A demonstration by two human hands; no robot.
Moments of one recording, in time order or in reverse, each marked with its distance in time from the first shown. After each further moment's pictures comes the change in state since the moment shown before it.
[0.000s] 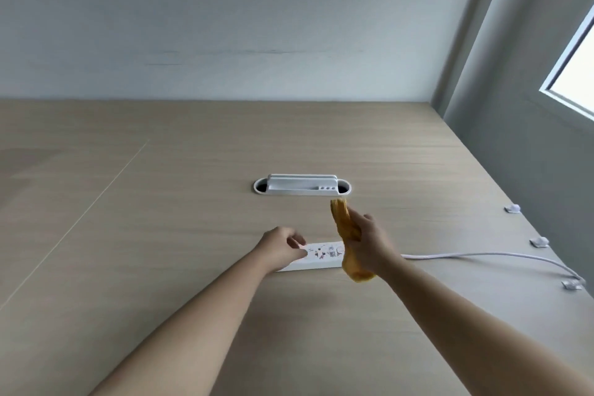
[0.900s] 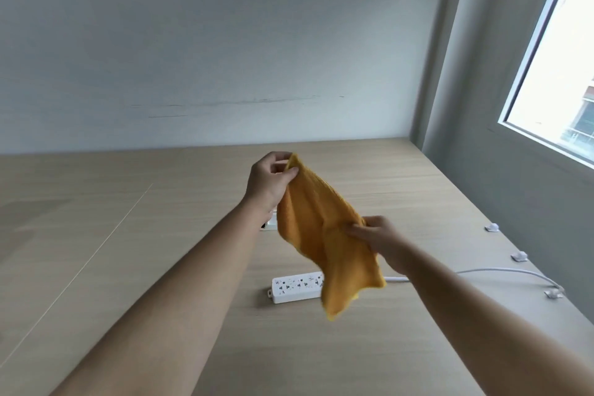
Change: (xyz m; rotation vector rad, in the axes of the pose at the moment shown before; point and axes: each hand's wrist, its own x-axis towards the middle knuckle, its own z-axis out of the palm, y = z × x) left_hand -0.025 0.118 -0.100 -0.599 0.389 0.371; right_hand -0.024 -0.052 -0.069 0.555 -0.069 0.090
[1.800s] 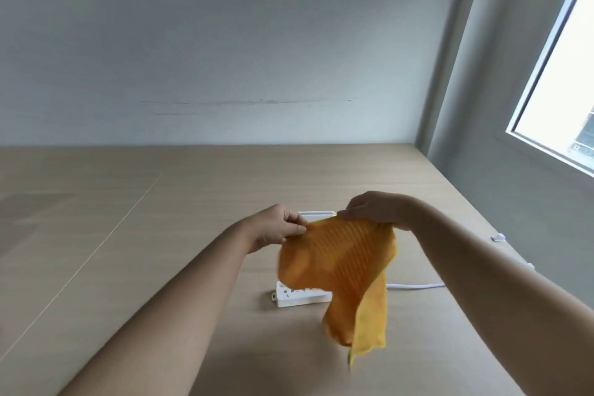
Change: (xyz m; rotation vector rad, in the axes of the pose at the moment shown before) left_hand -0.021 -0.031 -0.029 0.400 -0.609 -0.215; right_hand 0.035 -0.067 -0.008 -0.632 -0.273 0.085
